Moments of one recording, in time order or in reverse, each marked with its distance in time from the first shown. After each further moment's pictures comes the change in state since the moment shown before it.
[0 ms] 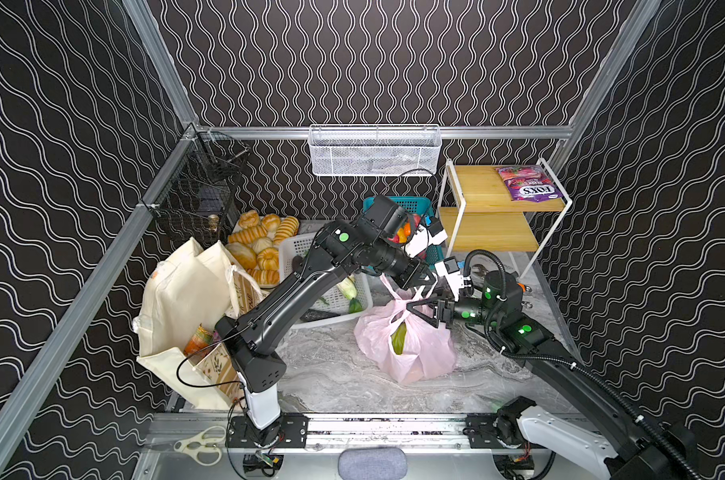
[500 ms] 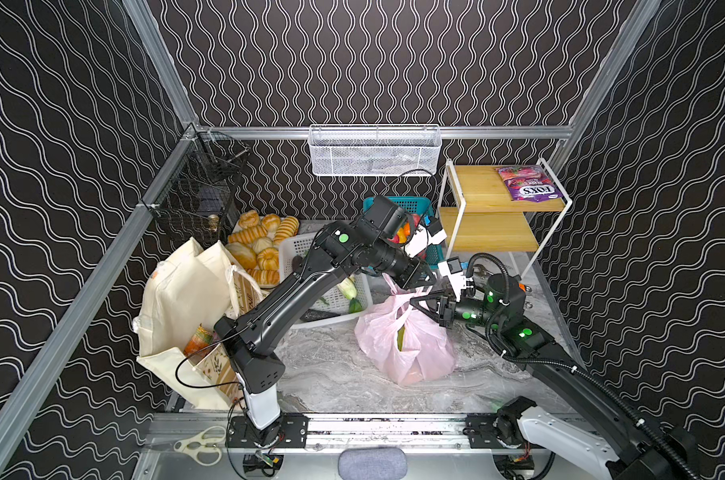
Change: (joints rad) left arm 0.000 -0.010 -0.014 0.017 -0.014 -0.017; right arm 0.000 -0.027 -0.035 0.053 0.032 0.040
